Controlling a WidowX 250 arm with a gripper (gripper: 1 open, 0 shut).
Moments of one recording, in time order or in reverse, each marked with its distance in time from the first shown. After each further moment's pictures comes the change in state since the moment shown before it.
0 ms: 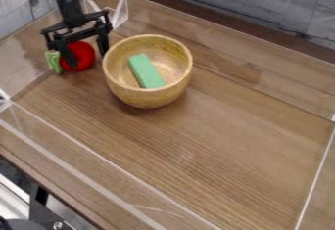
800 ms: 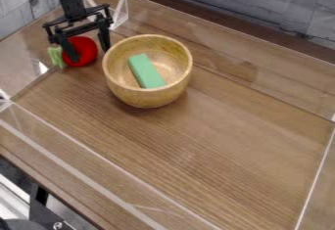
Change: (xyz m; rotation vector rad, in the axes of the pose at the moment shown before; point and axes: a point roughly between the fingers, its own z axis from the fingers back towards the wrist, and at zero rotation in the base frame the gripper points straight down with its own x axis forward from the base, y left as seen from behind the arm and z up) arm 0.012 0.007 0.005 -0.009 0.040 0.007
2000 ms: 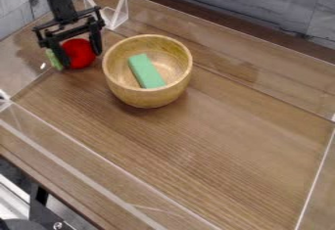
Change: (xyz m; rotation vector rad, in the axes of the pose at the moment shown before) arm -0.015 0.017 0.012 0.004 0.025 0.081
